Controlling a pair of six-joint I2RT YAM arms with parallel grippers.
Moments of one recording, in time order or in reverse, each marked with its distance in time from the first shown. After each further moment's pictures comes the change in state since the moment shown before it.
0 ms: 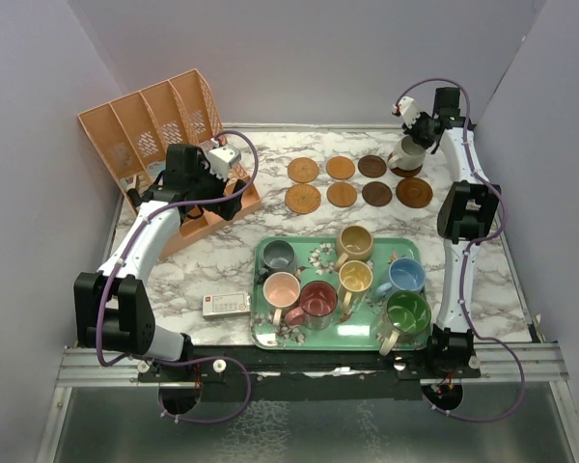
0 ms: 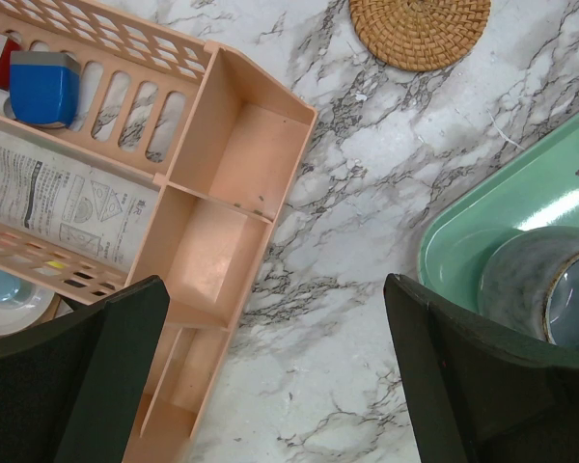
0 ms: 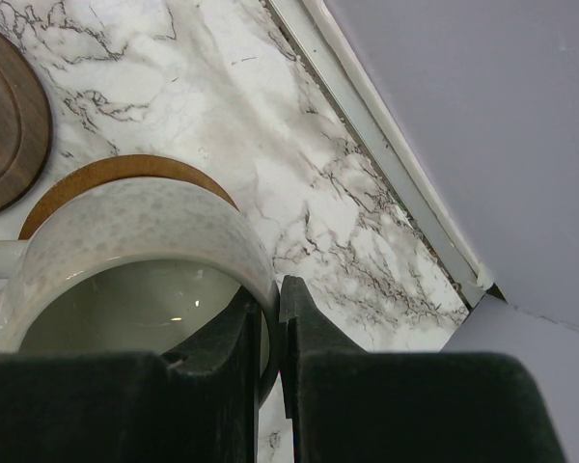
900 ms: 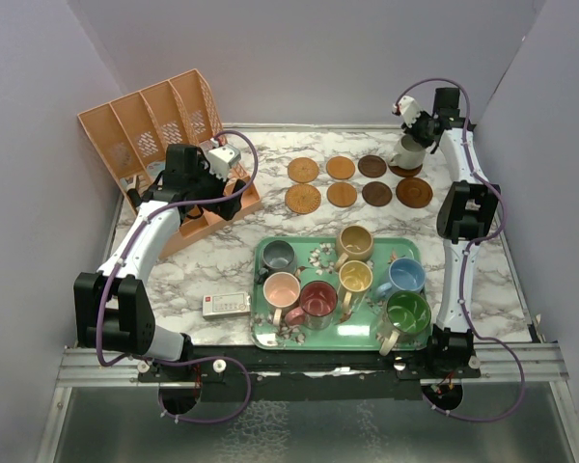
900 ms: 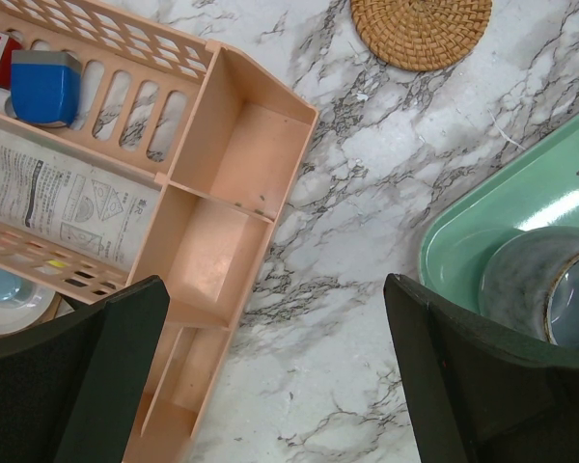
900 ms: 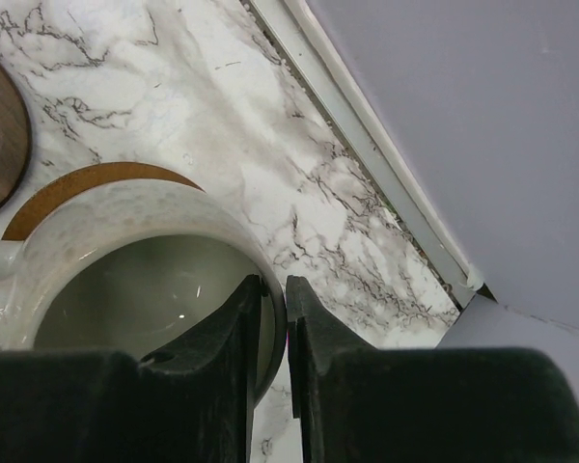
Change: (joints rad) left arm 0.002 0.000 0.000 0.000 0.000 0.000; right arm 0.000 0.006 -0.002 0.025 0.007 0.003
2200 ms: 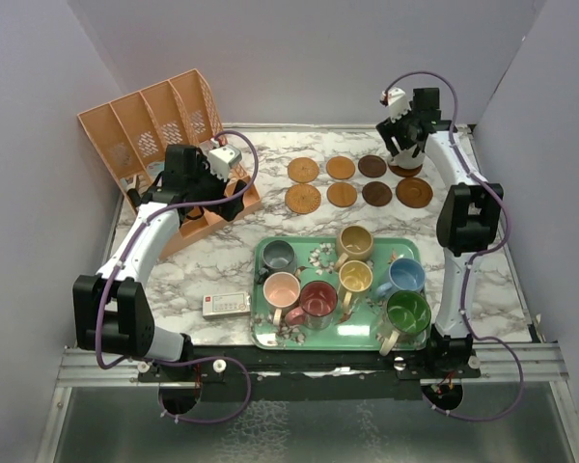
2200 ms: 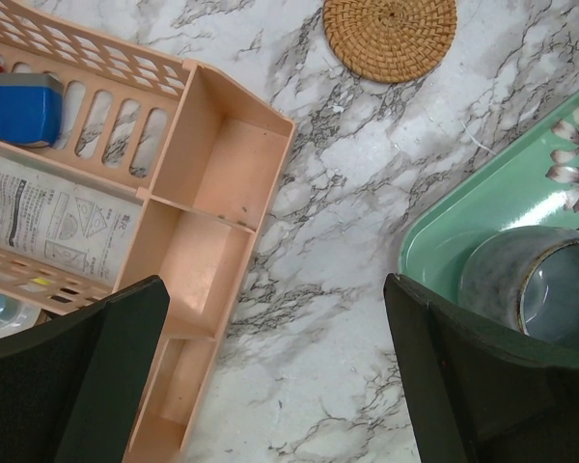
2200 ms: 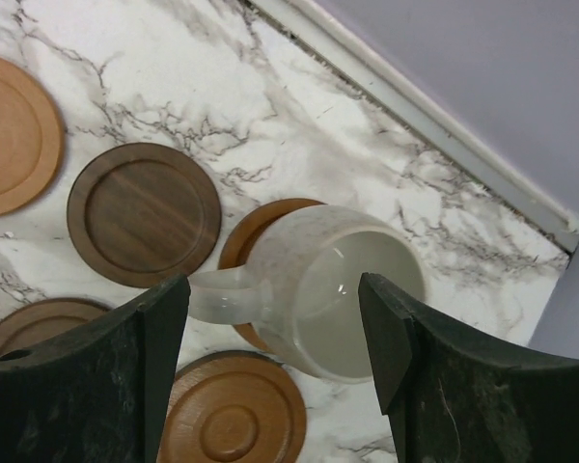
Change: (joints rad) left arm 0.000 -0.012 -0.008 0.010 0.052 -0.005; right arm 0.113 -0.290 -0.360 0.154 0.089 0.414
